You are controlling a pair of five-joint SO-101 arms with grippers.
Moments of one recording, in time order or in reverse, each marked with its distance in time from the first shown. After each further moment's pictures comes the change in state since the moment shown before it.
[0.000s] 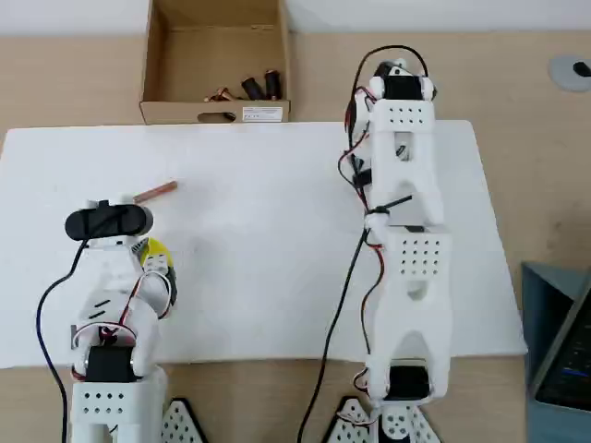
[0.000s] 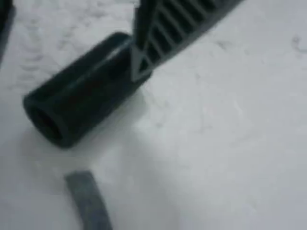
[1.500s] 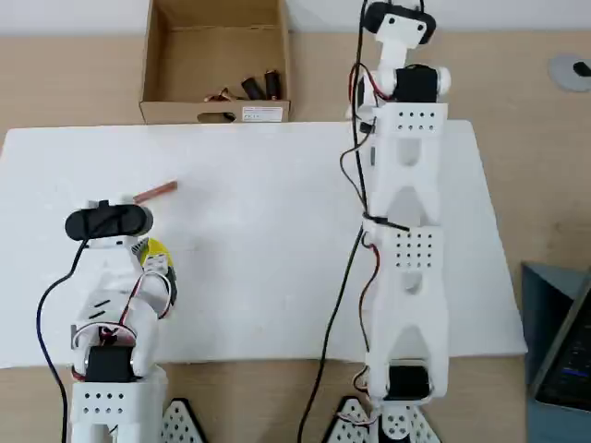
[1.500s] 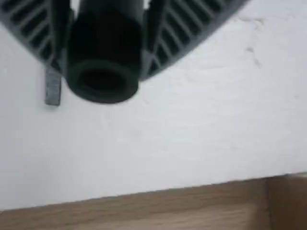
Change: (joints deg) left arm 0.0 0.0 0.0 0.0 0.0; right arm 0.1 5.8 -32.6 1.0 19.2
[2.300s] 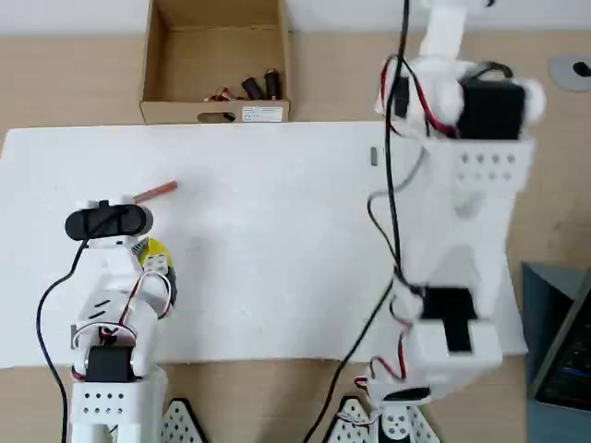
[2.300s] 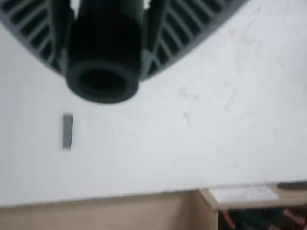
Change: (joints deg) left arm 0.0 0.0 0.0 0.0 0.0; right arm 0.0 -58.5 45.2 0.1 1.8
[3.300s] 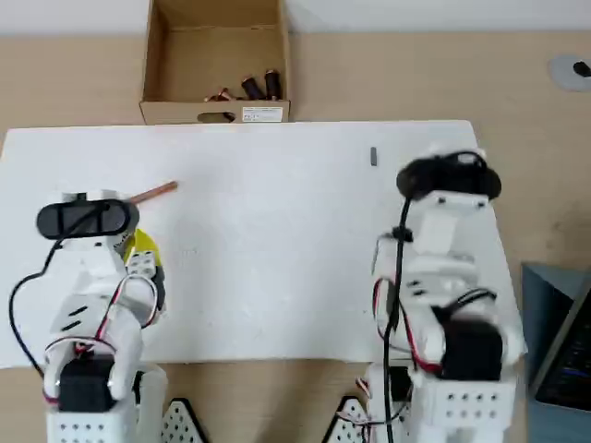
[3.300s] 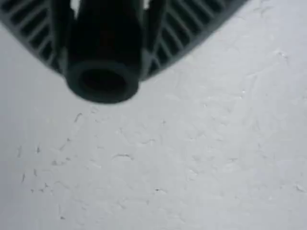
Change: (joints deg) left arm 0.0 1.7 -23.9 17.8 -2.3; right arm 1.5 -76.6 95.5 -19.5 0.0
